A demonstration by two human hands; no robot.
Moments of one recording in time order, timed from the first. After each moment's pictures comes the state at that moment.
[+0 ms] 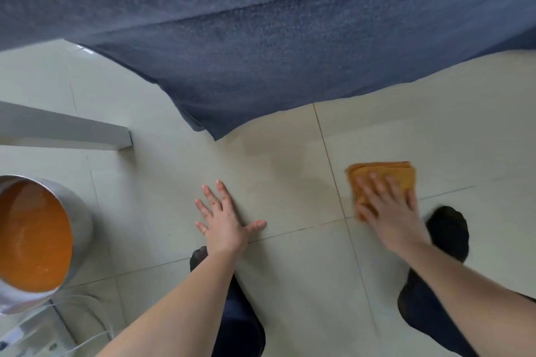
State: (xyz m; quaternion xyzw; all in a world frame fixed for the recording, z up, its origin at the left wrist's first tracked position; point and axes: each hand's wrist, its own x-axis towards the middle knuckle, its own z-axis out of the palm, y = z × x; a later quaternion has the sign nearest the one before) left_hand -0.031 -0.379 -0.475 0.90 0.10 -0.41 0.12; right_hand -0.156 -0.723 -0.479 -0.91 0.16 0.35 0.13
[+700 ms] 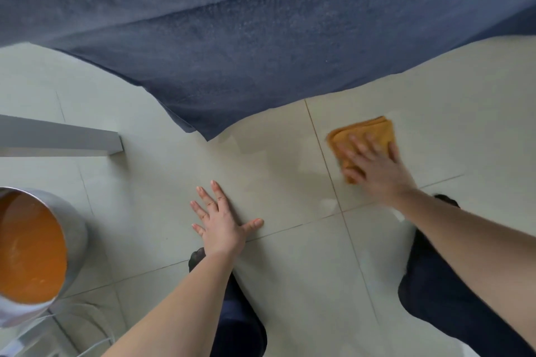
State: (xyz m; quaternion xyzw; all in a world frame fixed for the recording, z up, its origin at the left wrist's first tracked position) left_hand -0.030 -0.381 -0.474 0.89 0.10 -0.42 0.13; right_hand -0.083 -0.750 -0.494 -0.92 0.15 0.31 0.16
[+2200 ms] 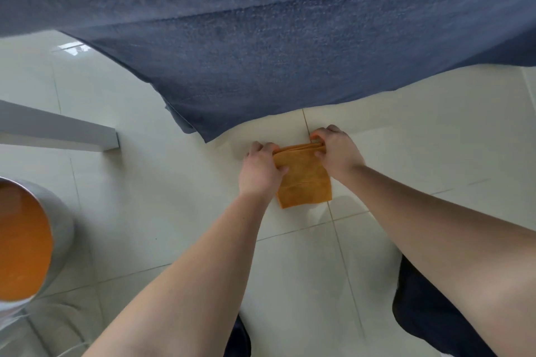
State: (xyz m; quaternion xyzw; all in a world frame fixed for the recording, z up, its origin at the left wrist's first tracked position) left_hand 0.048 -0.498 -0.466 0.92 -0.06 -0.31 0.23; right_hand 0.011 -0.693 -0.472 -0.93 0.18 0.20 0.26
